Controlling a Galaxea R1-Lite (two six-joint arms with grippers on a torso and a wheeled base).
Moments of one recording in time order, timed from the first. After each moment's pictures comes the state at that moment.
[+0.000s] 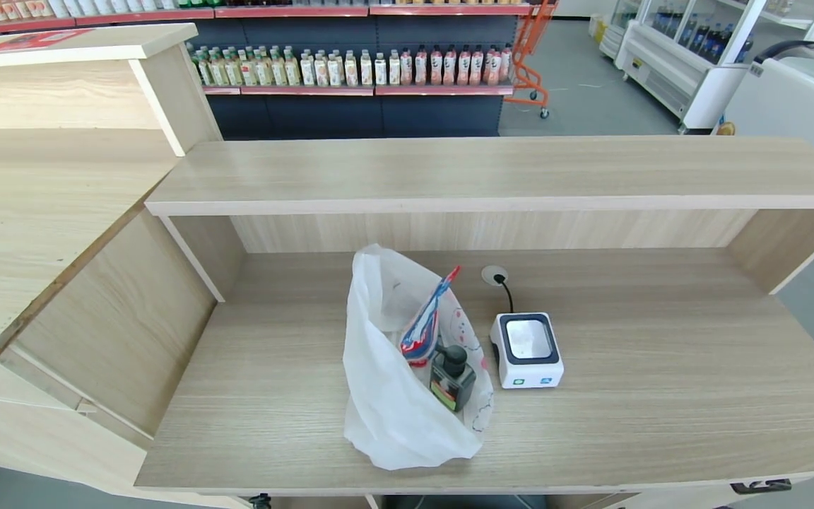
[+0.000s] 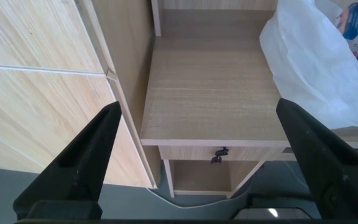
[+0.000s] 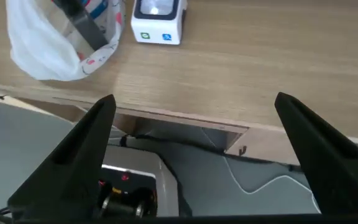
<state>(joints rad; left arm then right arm) 0.00 0.00 0.00 0.00 0.01 0.00 0.16 0.46 -0.05 -0.18 0.05 -0.02</state>
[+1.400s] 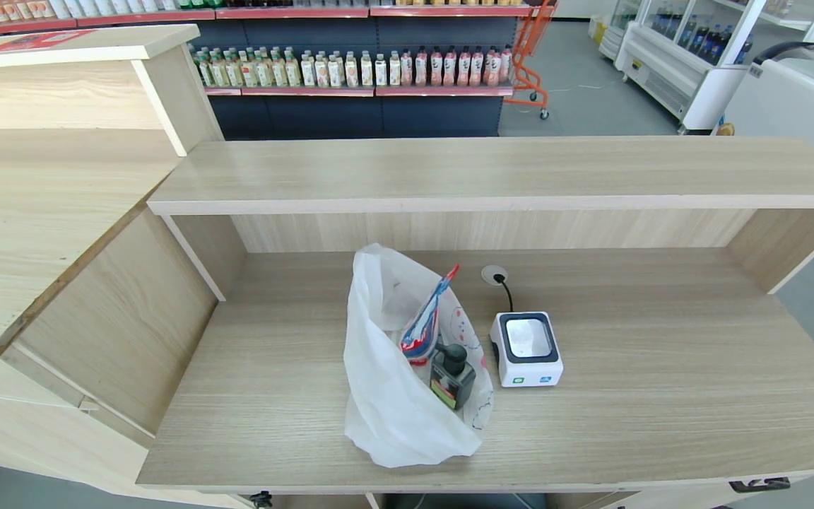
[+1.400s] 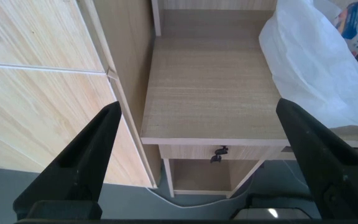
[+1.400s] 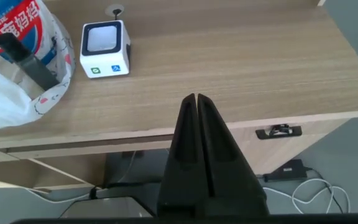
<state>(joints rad) 0.00 0.00 0.00 0.00 0.01 0.00 -0.01 0.00 -0.01 0.05 -0.05 0.01</state>
